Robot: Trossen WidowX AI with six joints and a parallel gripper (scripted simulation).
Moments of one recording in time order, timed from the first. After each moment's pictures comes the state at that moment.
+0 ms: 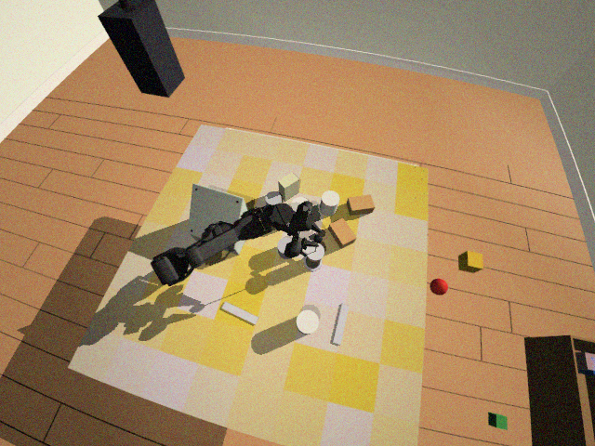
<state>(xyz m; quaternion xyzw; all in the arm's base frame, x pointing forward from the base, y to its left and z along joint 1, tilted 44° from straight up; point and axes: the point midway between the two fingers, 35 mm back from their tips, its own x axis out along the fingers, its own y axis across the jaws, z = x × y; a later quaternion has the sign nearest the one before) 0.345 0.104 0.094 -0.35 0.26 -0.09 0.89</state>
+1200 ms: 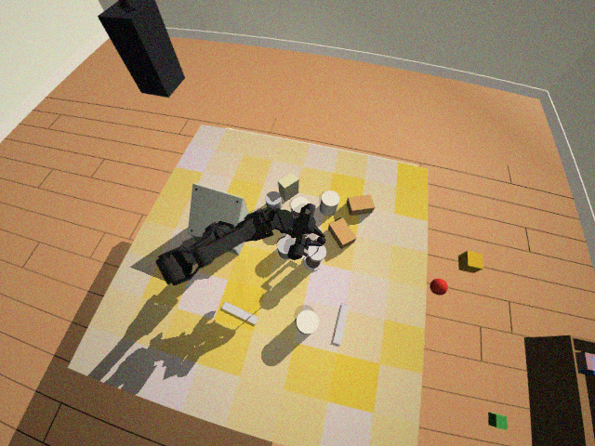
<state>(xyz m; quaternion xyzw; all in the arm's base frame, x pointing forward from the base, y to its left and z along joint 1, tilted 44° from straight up) 0.356 0.095 0.080 -0.35 0.24 -0.08 0.90</state>
